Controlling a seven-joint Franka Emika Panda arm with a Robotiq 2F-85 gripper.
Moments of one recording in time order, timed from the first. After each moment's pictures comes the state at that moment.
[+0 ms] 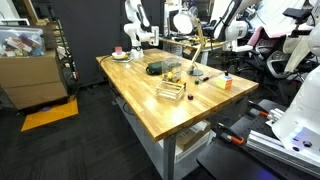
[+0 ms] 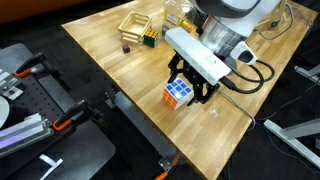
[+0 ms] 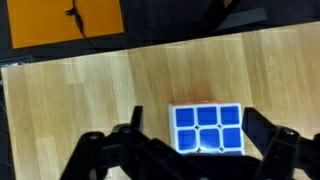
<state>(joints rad) -0.37 0.56 -0.24 -1.99 -0.02 2.21 -0.40</state>
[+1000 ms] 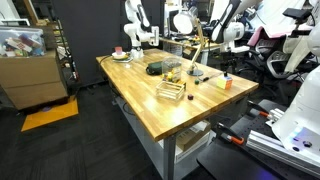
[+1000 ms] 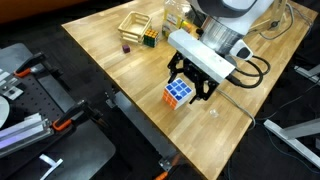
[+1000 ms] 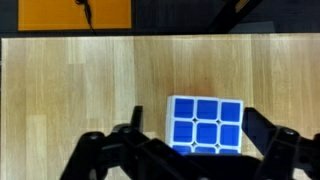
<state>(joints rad) -0.38 0.59 -0.21 -1.96 -0.07 2.20 -0.47</state>
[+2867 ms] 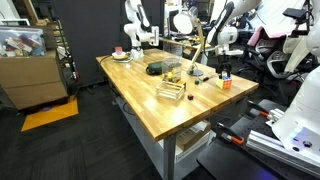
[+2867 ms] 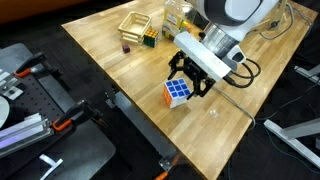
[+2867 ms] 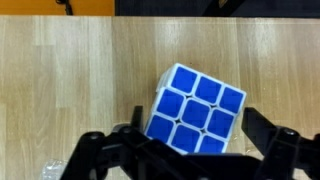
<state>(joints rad) -0.41 0.70 -0.15 -1.82 -0.01 2.11 -0.48</state>
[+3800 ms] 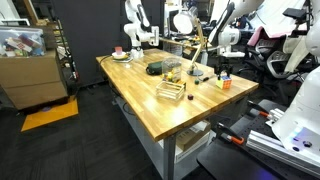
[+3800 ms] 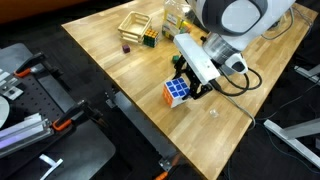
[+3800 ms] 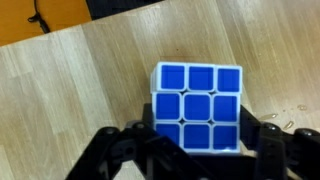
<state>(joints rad) -0.43 0.72 -0.16 -1.81 0.10 2.15 -0.30</state>
